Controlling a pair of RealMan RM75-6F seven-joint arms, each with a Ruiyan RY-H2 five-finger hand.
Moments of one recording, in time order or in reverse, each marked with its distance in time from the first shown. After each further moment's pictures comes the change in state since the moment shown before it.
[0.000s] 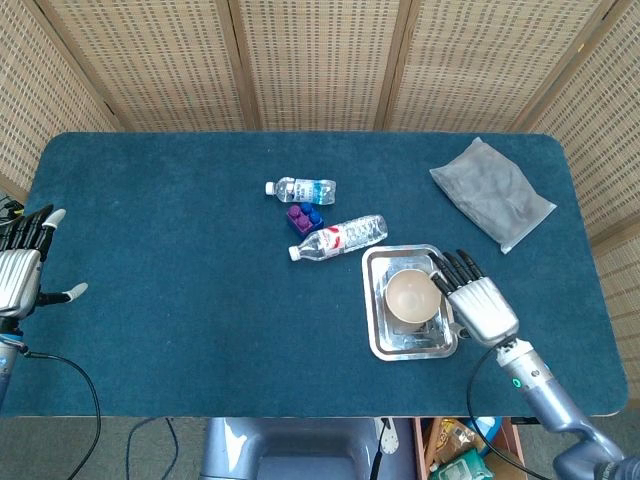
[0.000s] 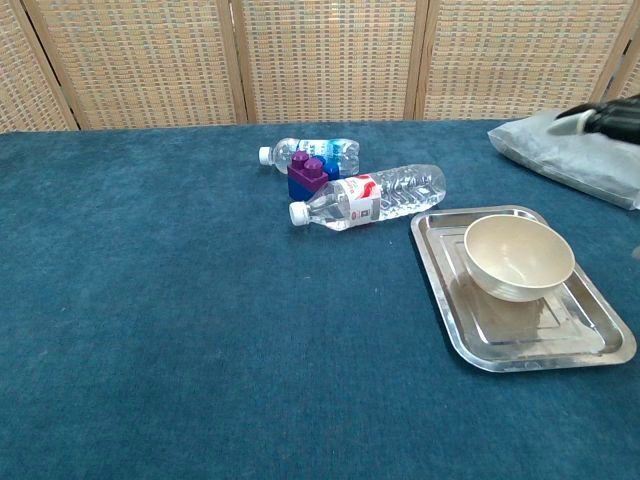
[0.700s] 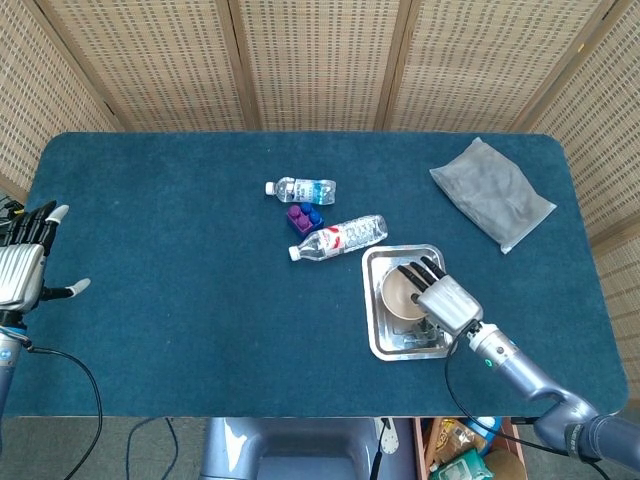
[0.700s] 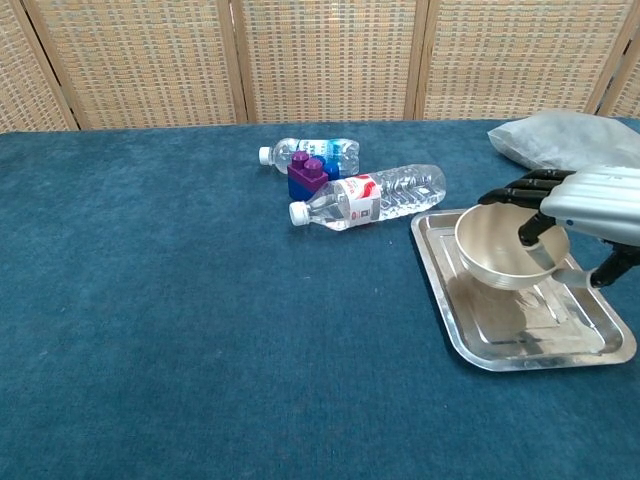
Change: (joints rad) left arm -0.032 -0.004 -0.021 0.006 -0.047 -0.044 0.018; right arm 0.185 -0.152 -0.042 0.294 -0.085 -0.276 0.078
